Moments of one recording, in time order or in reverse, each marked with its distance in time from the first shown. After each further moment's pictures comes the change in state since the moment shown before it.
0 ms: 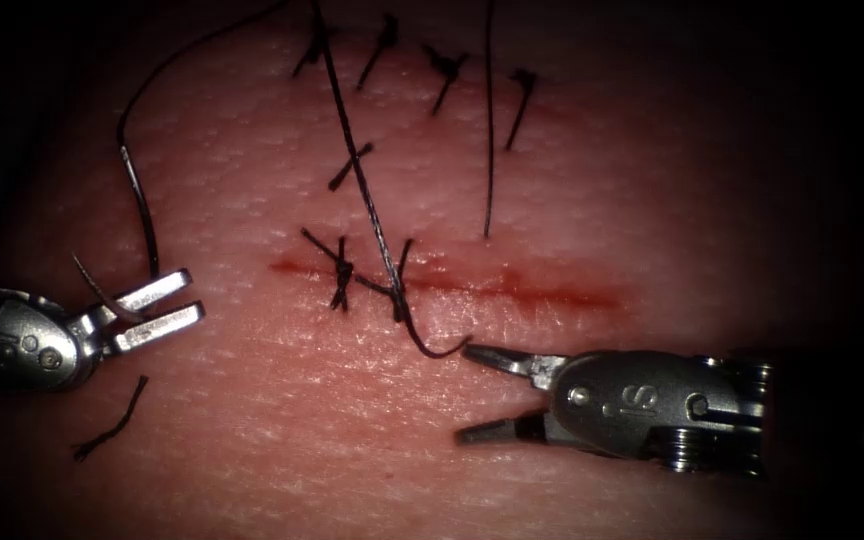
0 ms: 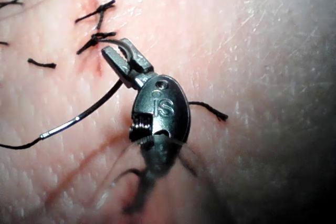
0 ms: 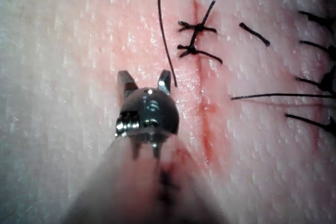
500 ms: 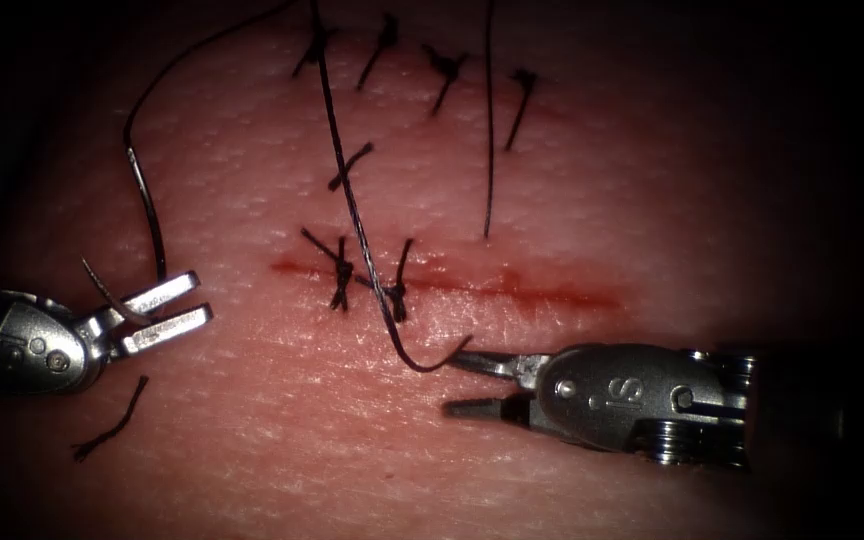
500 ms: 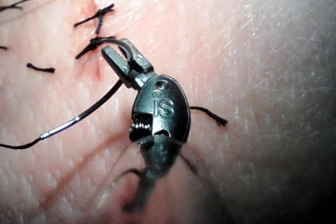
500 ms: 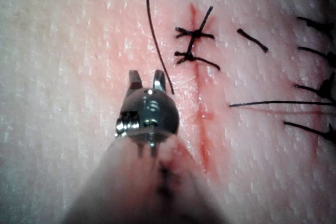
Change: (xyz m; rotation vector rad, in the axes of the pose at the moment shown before) right arm 0.001 0.000 0.002 -0.044 0.031 0.010; left arm 0.000 0.001 0.000 0.000 0.002 0.001
